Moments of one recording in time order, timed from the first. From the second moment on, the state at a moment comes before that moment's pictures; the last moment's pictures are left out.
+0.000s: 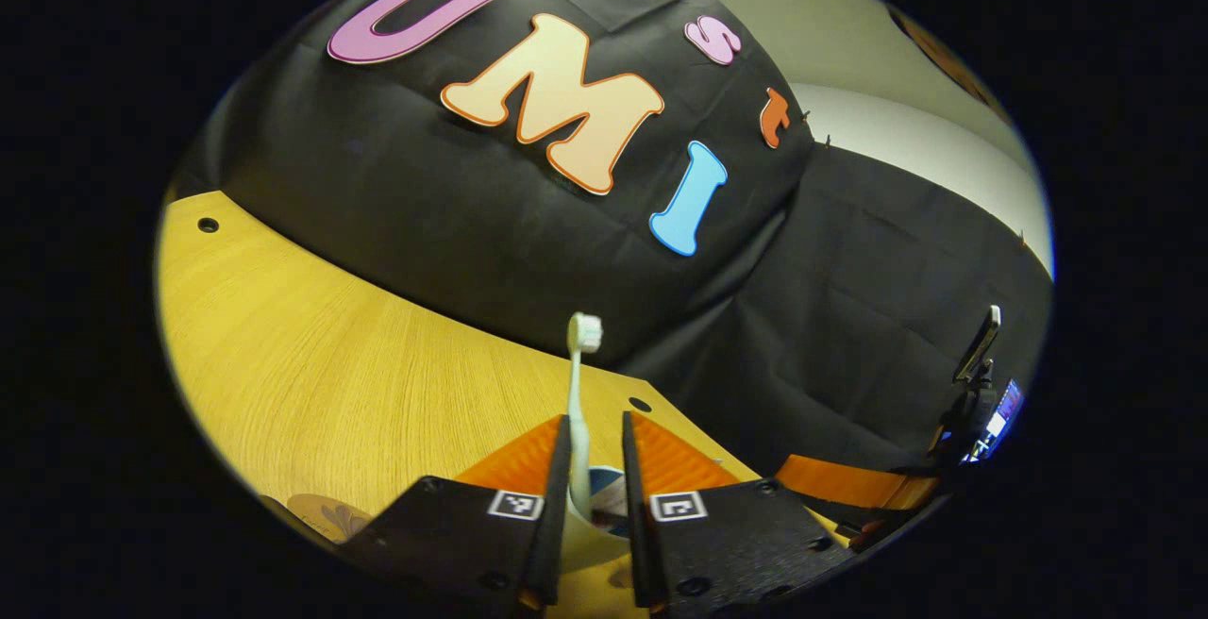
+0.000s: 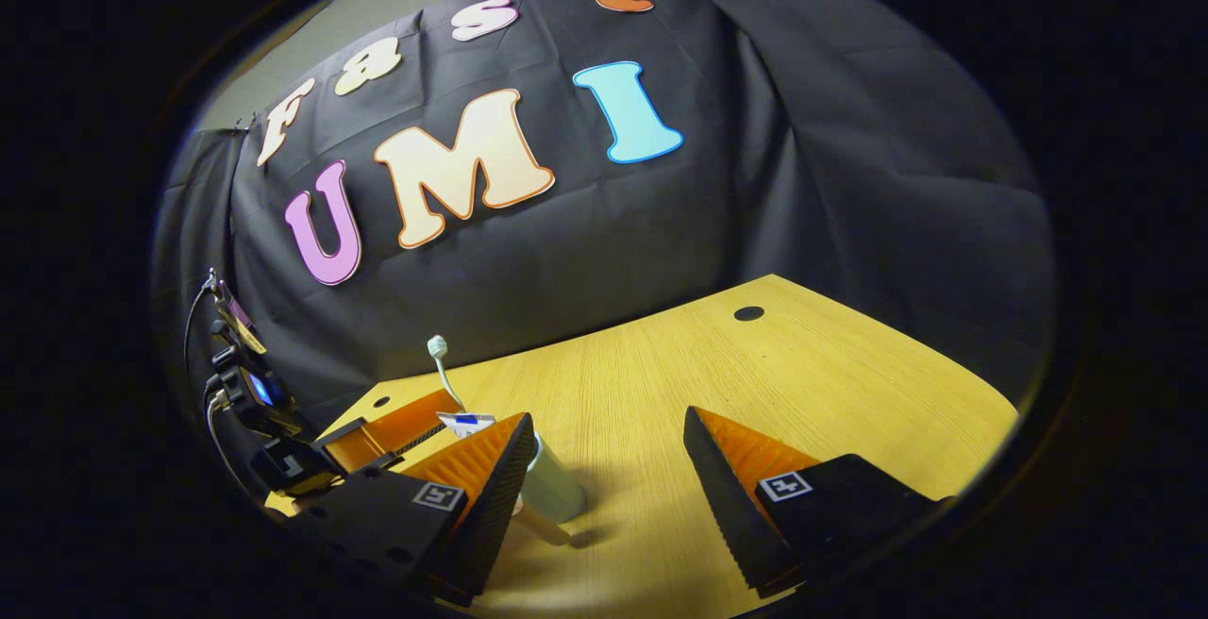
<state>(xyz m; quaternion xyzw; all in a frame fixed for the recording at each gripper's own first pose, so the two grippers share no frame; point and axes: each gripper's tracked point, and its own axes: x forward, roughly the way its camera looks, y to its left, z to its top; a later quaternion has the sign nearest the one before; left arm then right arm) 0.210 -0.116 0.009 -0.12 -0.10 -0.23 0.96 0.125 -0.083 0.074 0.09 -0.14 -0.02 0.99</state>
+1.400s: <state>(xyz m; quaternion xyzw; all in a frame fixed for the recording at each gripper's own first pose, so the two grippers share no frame) 0.105 0.067 -0.017 -0.05 -0.02 -0.06 1.00 0.150 -0.004 0.023 -0.07 0.16 0.05 0.98</state>
